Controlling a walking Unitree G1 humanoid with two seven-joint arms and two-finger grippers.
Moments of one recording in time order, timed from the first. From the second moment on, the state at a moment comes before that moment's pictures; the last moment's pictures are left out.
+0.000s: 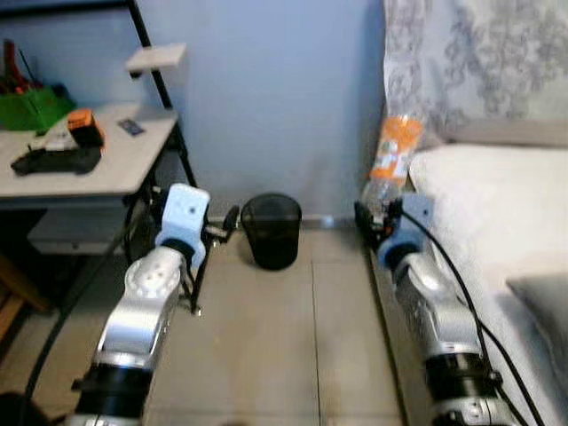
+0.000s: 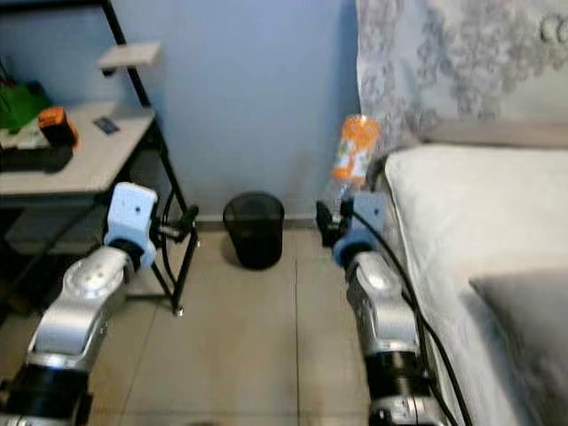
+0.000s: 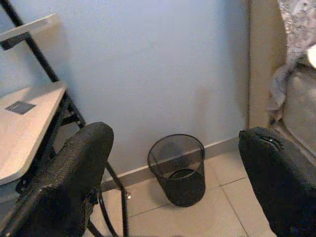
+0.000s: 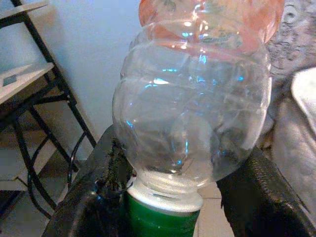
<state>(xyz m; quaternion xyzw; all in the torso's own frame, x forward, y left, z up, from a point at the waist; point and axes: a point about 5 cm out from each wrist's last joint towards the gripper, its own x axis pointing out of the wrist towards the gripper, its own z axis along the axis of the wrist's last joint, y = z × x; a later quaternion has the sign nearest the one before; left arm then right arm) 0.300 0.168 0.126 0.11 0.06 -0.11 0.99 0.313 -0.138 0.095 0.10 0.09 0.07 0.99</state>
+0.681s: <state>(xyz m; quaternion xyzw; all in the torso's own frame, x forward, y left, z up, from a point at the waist) 0.298 0.184 0.123 0.12 0.07 -0.08 0.99 0.312 -0.111 0.095 0.09 0.09 0.12 0.98</state>
